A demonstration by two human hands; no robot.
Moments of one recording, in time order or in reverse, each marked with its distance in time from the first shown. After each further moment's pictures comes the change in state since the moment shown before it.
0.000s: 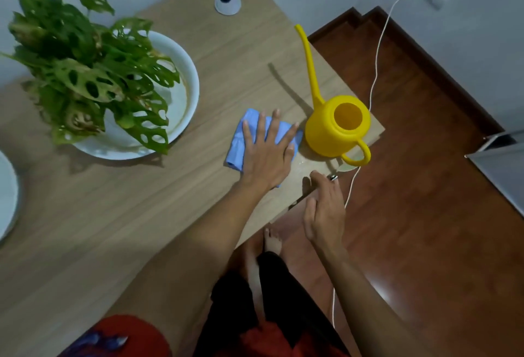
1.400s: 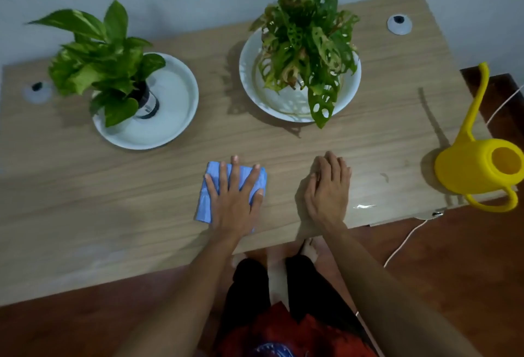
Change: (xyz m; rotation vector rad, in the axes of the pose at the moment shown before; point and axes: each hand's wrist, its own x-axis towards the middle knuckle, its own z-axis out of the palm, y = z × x) left_hand -0.298 -0.183 -0.021 -0.033 0.049 -0.656; right_hand -0.047 -0.154 0.129 -0.200 -0.249 -0.330
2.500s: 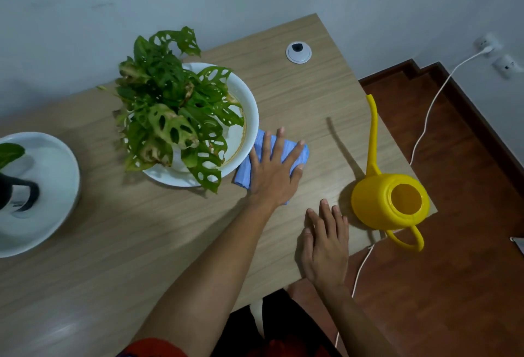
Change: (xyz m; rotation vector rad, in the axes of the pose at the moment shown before) left_hand 0.202 0.278 0.016 0.023 -0.028 0.414; right_hand 0.024 0.151 -0.065 -0.022 -0.005 0.160
